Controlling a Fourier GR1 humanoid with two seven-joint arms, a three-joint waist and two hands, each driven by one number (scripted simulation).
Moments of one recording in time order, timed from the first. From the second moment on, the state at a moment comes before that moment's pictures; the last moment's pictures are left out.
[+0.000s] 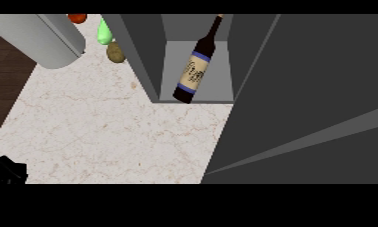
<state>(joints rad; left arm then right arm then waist) 0.41 0.94 -0.35 -1.88 0.90 0.26 -0.78 0.18 -0.07 0.53 -2.38 -0.24 0.67 0.45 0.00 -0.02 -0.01</state>
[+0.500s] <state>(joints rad) 0.45 0.98 -0.29 -1.86 0.94 0.16 -0.78 0.02 -0.10 0.62 -2.37 -0.11 0.52 0.47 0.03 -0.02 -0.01</state>
